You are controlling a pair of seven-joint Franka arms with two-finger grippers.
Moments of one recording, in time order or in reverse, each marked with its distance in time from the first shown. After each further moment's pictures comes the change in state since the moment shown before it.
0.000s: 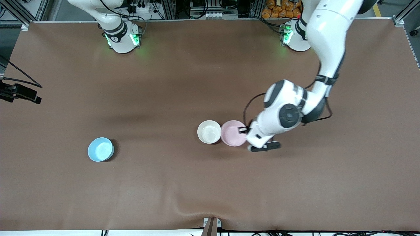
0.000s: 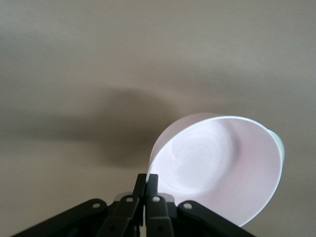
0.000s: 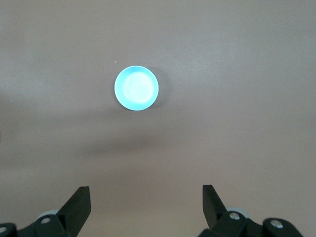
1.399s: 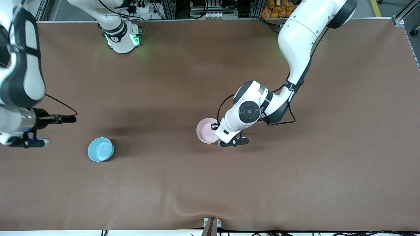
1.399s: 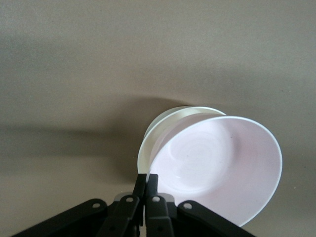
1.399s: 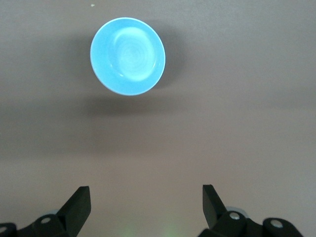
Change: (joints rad) left arm -0.127 0.135 0.011 0.110 0.000 0.065 -0.071; right arm 0.017 0.330 0.002 -0.013 0.000 0.065 -0.059
